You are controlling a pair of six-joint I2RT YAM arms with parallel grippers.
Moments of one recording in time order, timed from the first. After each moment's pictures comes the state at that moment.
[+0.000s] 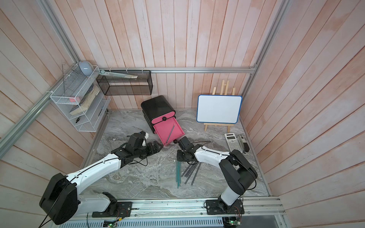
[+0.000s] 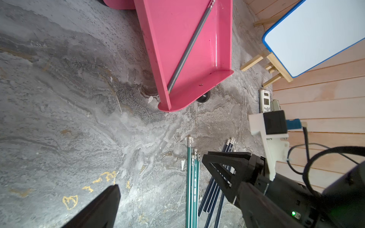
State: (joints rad) left arm -0.56 1.31 0.80 -0.25 0.21 -0.82; right arm 0.73 1.63 0.90 -0.35 -0.03 0.67
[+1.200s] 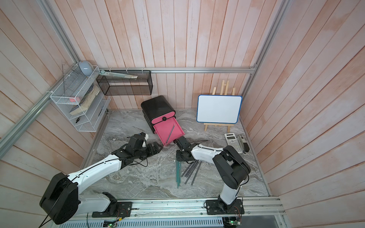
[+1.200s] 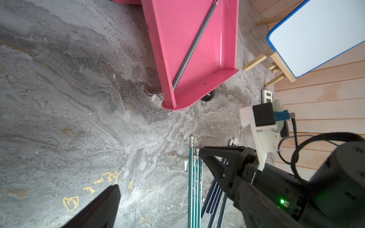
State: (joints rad) left arm -0.56 1.31 0.77 -0.21 0.21 -0.83; right arm 0.73 1.74 0.96 -0.38 0.00 0.63
